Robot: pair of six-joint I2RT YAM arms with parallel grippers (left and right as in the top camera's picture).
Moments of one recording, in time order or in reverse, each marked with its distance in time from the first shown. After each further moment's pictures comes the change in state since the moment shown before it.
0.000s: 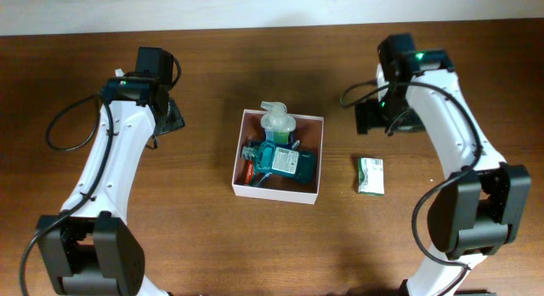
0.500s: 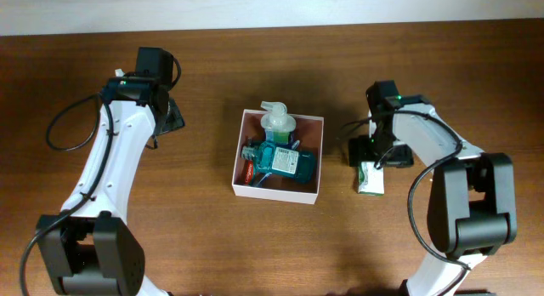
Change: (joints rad) left arm 0.000 0.000 0.000 0.000 0.000 0.000; right arm 0.000 0.000 -0.388 0.303 -0.013 0.068
